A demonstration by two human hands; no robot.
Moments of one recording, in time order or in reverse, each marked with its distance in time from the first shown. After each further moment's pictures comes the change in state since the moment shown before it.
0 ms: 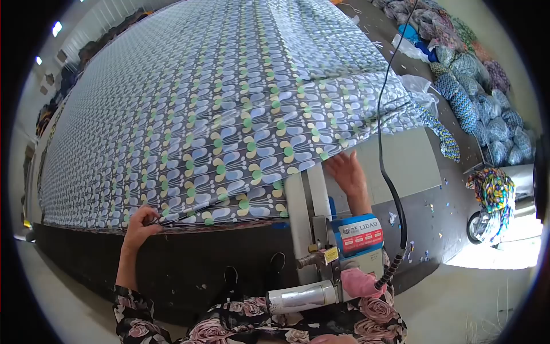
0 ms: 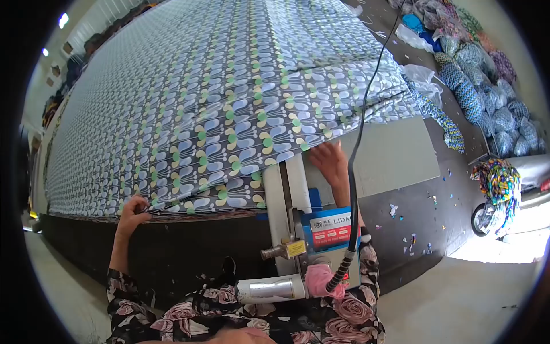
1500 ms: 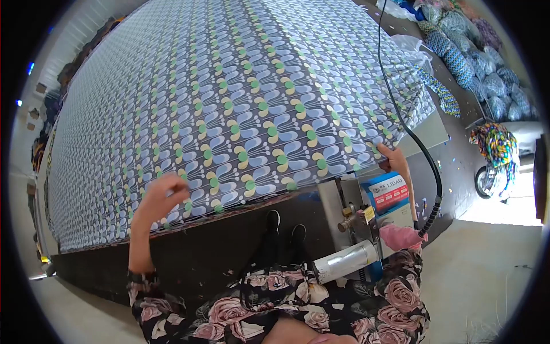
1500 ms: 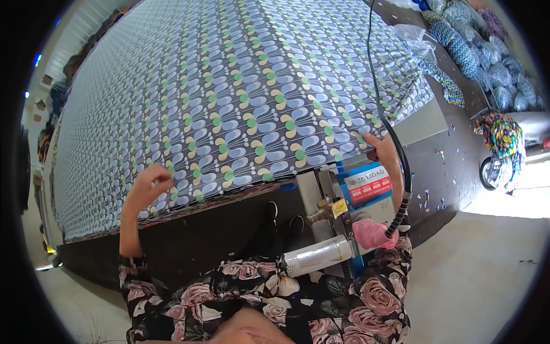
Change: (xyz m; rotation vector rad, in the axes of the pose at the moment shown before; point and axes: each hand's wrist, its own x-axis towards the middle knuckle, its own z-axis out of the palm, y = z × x) left_hand 0.065 0.087 -0.012 0.383 -0.392 0.184; right_hand -0.108 -0.035 0.050 -0.737 0.577 -0.066
